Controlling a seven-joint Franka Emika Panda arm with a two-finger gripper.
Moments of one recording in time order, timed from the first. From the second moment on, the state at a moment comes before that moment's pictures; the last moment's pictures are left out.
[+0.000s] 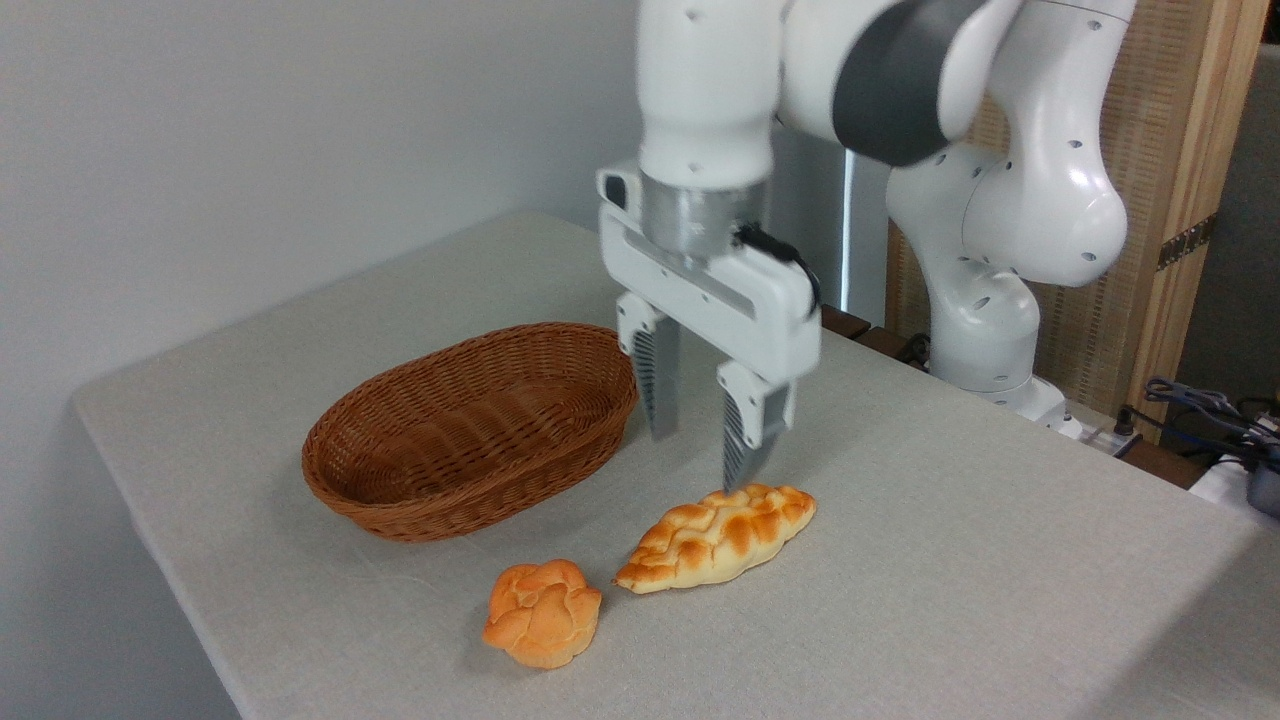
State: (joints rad) arm -0.05 -0.41 0.16 -2.39 -0.04 2.04 0.93
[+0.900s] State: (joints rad) arm -0.08 -0.40 0.18 -2.54 0.07 2.19 0.95
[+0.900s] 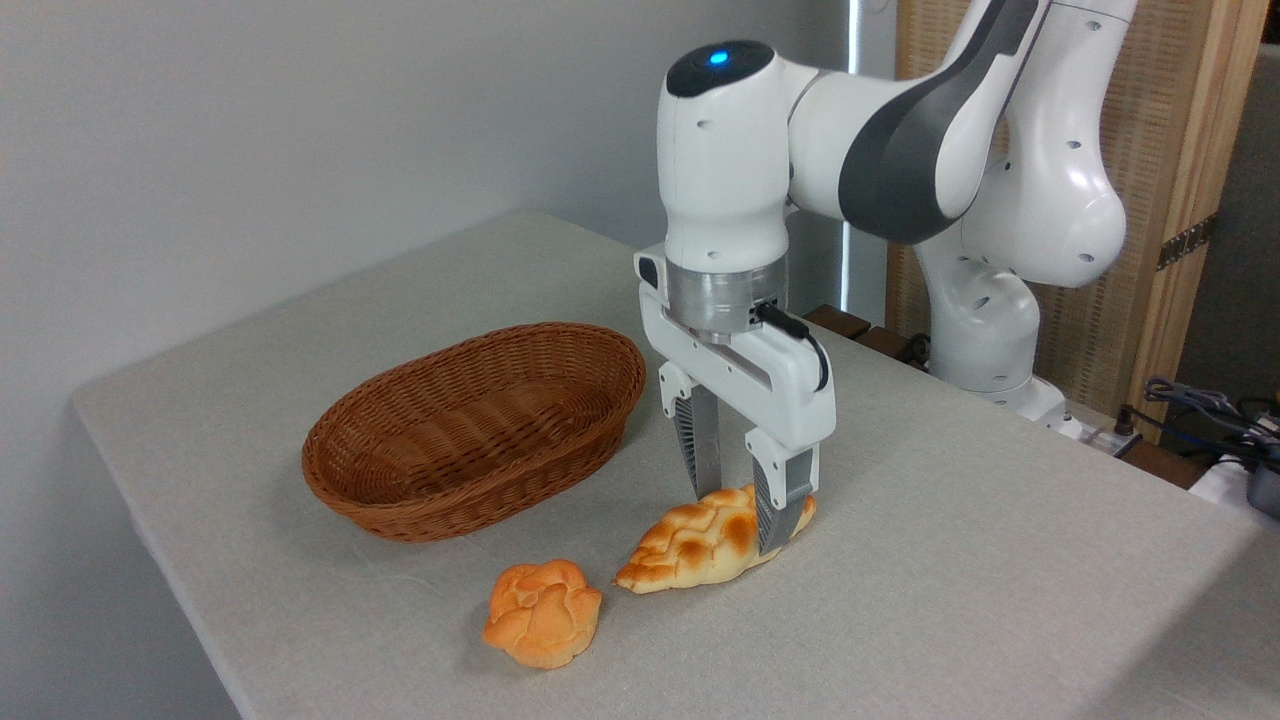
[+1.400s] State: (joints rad) arm -0.08 -0.39 0.18 -2.54 0.07 2.23 0.95
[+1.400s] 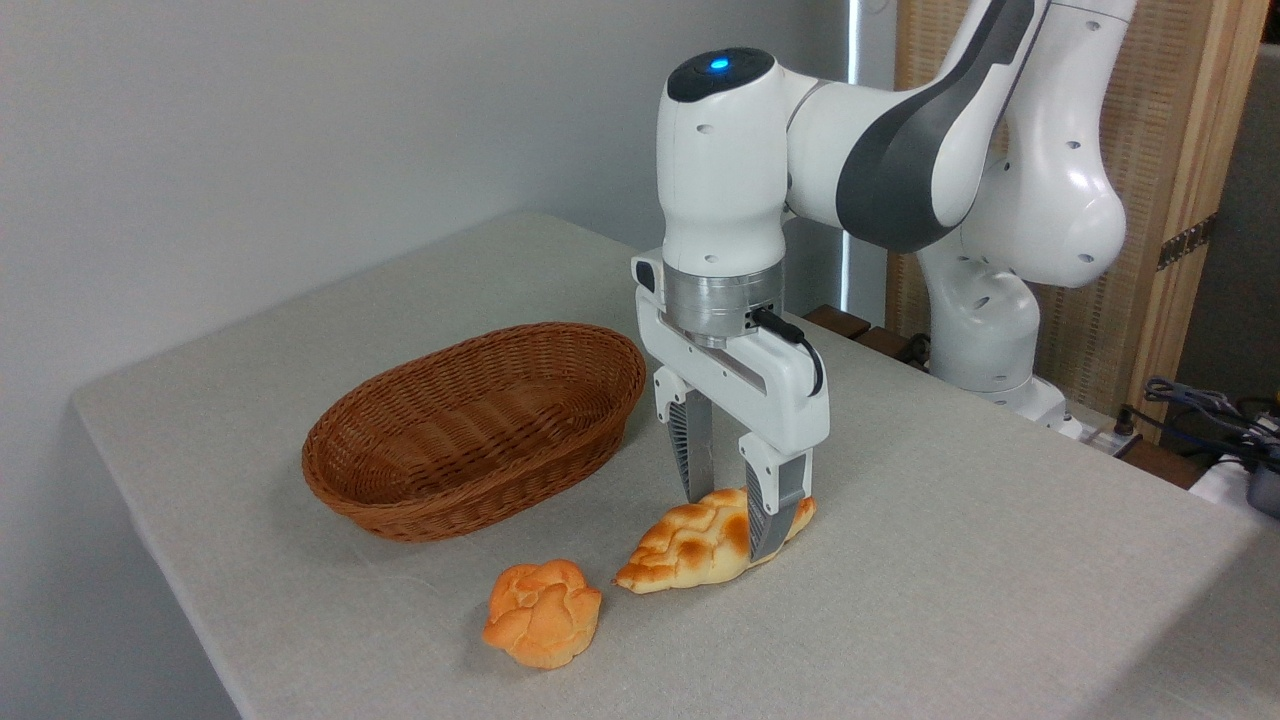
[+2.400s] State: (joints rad) arm -0.09 -0.38 0.18 -2.55 0.08 2.23 0.95
